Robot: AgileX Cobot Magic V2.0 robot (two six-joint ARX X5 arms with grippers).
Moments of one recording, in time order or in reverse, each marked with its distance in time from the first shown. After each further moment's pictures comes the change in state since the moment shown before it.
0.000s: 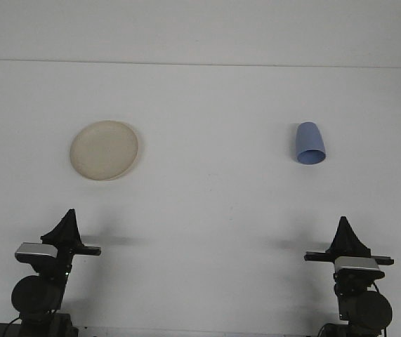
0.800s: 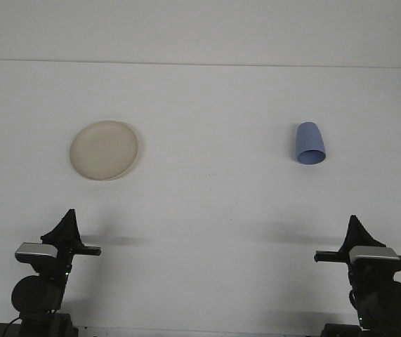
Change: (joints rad) left arm 0.000 0.000 0.000 0.000 0.000 0.000; right arm 0.000 0.217 0.451 -0.479 0.000 0.011
